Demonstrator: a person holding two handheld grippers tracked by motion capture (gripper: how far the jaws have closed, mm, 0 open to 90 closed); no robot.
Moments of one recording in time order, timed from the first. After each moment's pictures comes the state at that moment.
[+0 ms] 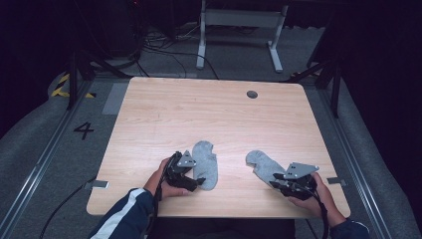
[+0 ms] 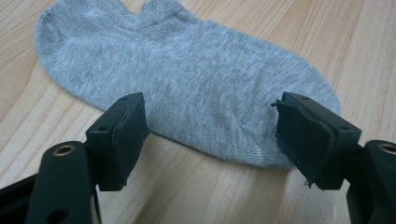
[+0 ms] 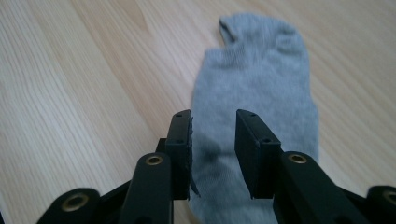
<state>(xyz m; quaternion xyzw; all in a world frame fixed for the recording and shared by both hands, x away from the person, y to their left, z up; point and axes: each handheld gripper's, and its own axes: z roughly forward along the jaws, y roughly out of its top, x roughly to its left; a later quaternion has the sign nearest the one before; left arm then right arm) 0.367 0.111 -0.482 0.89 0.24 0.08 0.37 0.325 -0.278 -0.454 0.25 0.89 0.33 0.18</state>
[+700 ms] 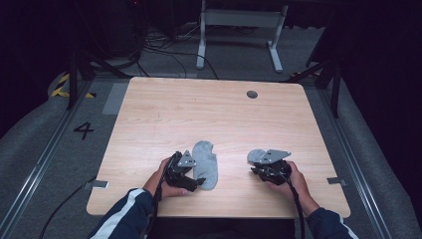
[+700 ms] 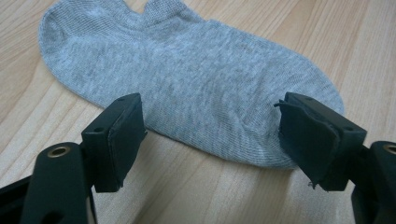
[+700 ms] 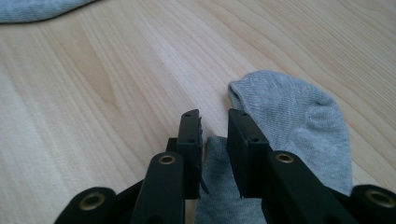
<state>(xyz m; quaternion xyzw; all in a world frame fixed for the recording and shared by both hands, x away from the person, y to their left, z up) 0.367 0.110 -0.482 0.89 0.25 0.09 0.36 0.371 -0.228 -0.470 0.28 0.89 0.32 0.18</state>
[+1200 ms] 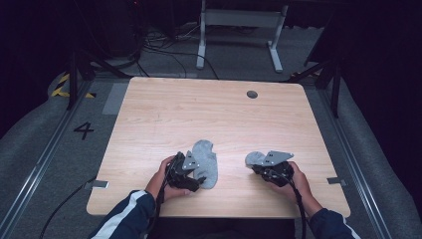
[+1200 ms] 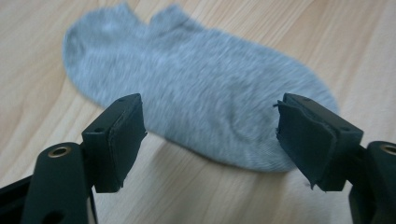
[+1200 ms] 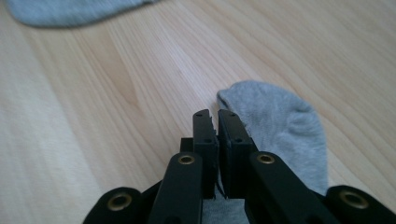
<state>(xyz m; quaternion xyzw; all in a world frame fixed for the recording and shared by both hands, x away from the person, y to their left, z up) 0.351 0.096 -0.466 0.90 0.23 0.15 0.35 0.359 -0.228 -0.454 0.24 0.89 0.34 0.18</state>
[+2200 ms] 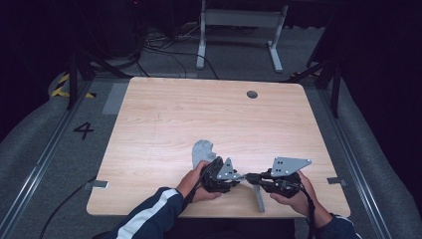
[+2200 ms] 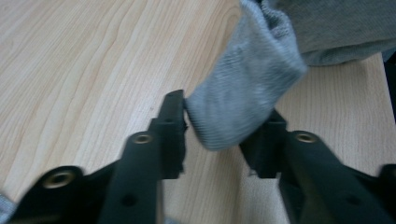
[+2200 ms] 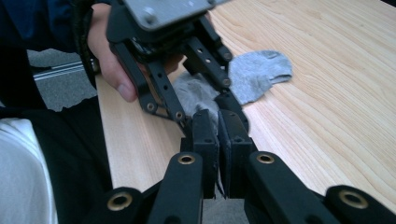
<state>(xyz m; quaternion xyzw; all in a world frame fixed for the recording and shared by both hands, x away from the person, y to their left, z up) 0.347 0.011 -0.456 0.91 0.09 0.11 0.39 0.315 -0.221 -0.403 0.17 0.87 0.46 0.10</state>
